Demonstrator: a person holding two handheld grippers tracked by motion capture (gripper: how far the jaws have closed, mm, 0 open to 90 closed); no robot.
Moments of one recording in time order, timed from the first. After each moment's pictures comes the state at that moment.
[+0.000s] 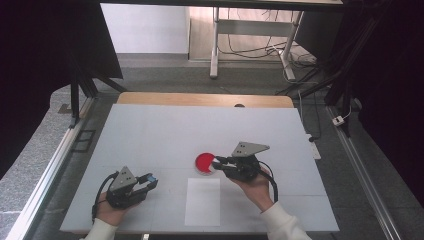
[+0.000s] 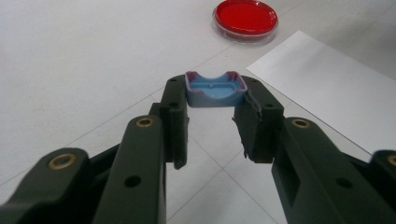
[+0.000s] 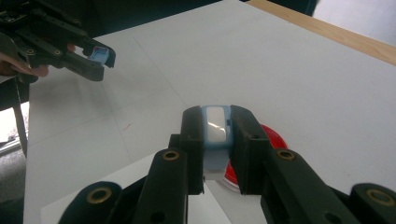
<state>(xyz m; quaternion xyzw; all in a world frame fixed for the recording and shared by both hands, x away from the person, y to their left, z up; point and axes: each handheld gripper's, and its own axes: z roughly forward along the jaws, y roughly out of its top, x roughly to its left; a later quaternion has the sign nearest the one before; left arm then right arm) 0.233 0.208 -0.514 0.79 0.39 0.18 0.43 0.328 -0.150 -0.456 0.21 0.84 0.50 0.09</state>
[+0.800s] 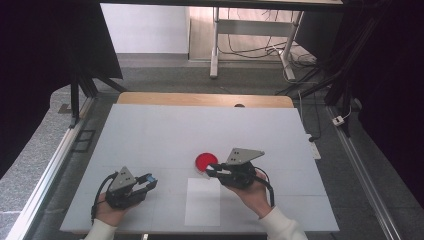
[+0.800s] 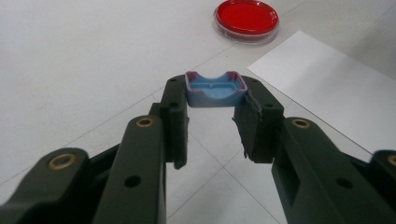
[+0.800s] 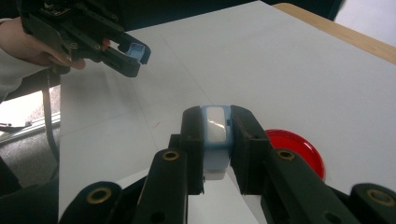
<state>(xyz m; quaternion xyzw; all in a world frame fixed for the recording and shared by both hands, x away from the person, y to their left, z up) 0.231 0.208 -0.514 0.79 0.39 0.18 0.43 0.308 -0.138 -0.451 0.17 0.85 0.49 0.08</state>
